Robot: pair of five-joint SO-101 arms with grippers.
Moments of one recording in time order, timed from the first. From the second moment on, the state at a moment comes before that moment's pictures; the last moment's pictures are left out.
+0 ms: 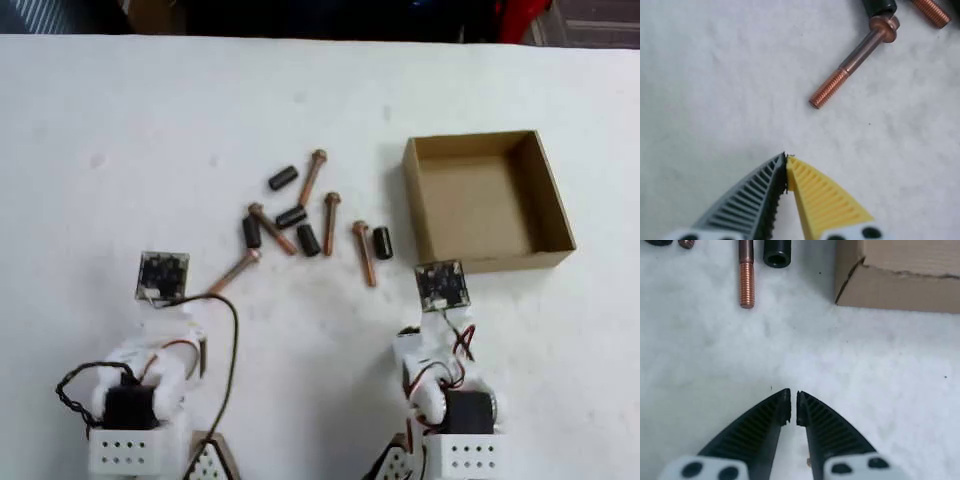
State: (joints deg) left arm -6.2 -103.6 97.1 73.1 0.8; right arm -3.6 -102.8 96.4 72.7 10.4
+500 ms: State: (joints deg) left arm -6.2 -103.6 97.1 73.1 0.8; right arm -3.6 -102.8 96.4 72.5 10.4
